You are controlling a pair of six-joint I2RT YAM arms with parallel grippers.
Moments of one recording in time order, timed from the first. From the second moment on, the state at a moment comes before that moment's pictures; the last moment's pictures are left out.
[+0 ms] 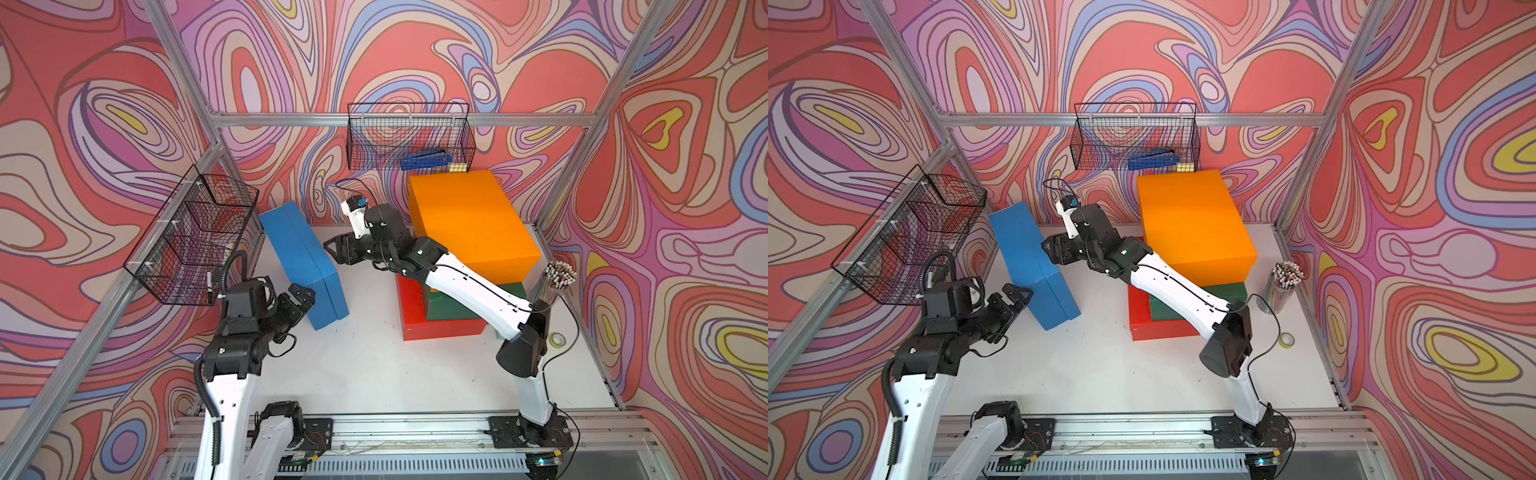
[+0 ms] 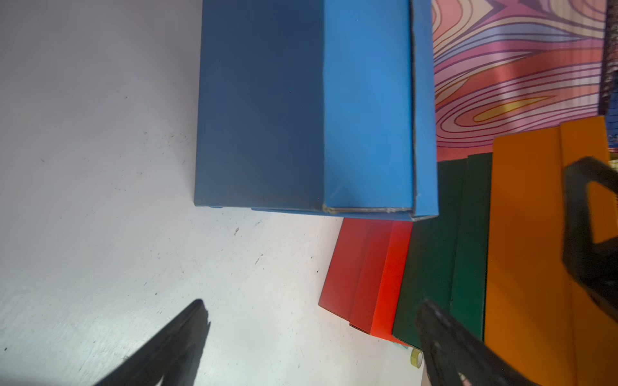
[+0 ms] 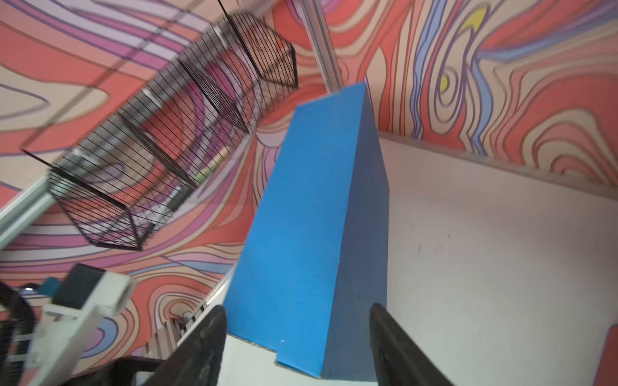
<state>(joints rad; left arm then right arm) 0.09 0.82 0.98 -0.93 0.28 -0.83 0.89 2.10 2.18 -0.51 -0.12 0.40</state>
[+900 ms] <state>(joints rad) 0.00 0.91 0.85 -0.74 0.30 -0.90 0.89 2.11 2.01 -0.35 -0.36 0.62</state>
